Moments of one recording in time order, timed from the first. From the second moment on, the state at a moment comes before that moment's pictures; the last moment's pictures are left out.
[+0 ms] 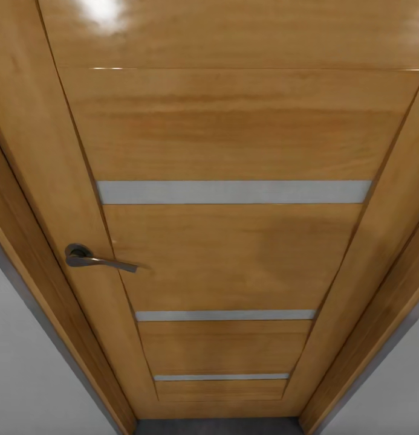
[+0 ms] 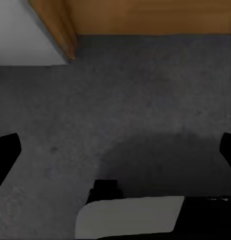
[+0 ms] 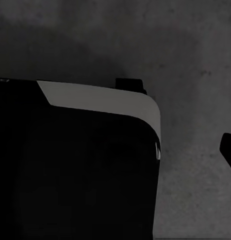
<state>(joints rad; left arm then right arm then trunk) 0.02 0.00 0.00 -0.63 0.00 0.00 0.00 -0.12 0.00 0.01 -0.09 0.05 -0.07 0.00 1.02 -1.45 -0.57</state>
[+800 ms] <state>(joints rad) 0.08 -0.02 -0.03 -1.45 0.01 0.39 0.00 -0.12 0.00 0.01 -0.09 0.05 -0.07 0.00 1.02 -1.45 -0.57</state>
